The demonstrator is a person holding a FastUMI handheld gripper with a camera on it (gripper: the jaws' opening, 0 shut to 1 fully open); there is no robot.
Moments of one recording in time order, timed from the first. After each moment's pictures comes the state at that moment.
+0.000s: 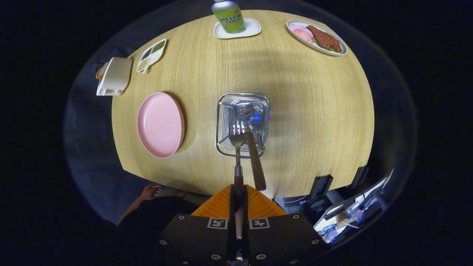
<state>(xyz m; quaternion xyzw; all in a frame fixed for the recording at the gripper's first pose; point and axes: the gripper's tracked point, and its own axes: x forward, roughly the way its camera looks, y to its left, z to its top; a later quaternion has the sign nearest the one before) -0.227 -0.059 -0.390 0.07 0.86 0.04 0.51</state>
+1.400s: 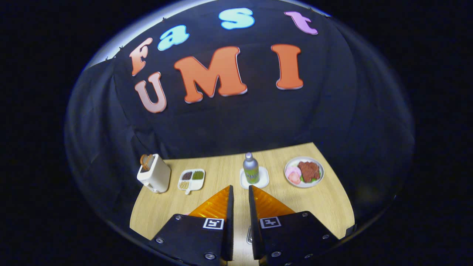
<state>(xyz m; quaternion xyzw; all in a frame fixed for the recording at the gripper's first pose) 0.018 -0.040 -0.201 0.09 0.36 0.02 0.93</state>
